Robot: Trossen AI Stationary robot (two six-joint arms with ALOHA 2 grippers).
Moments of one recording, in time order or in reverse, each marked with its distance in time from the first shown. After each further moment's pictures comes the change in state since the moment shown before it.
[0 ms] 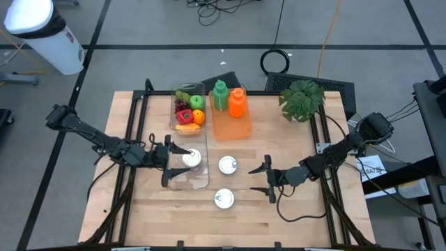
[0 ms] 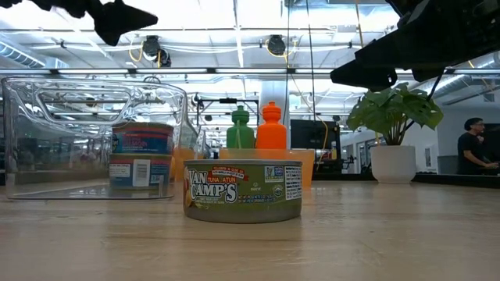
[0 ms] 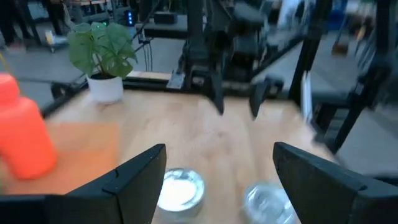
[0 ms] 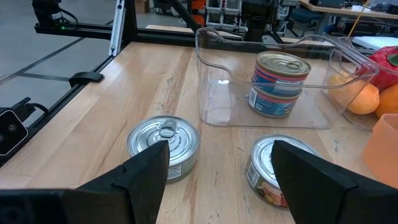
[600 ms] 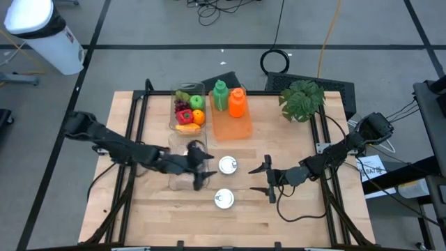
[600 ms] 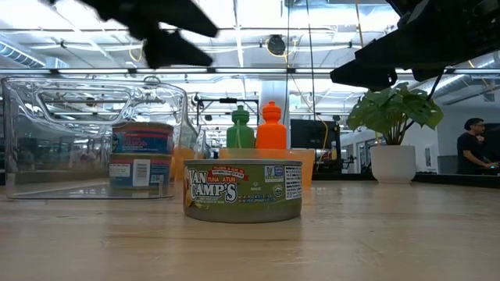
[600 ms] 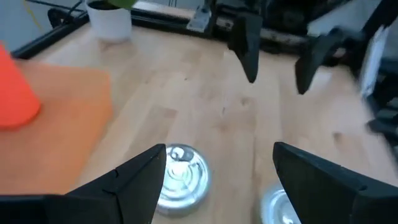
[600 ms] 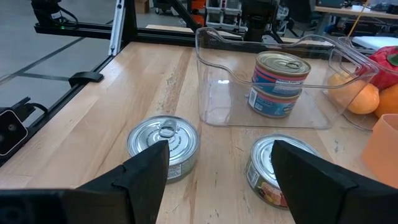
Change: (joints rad) left arm 0.109 0.507 0.284 -0.052 0.034 -0.212; right arm 0.000 0.000 0.000 0.000 0.000 0.000
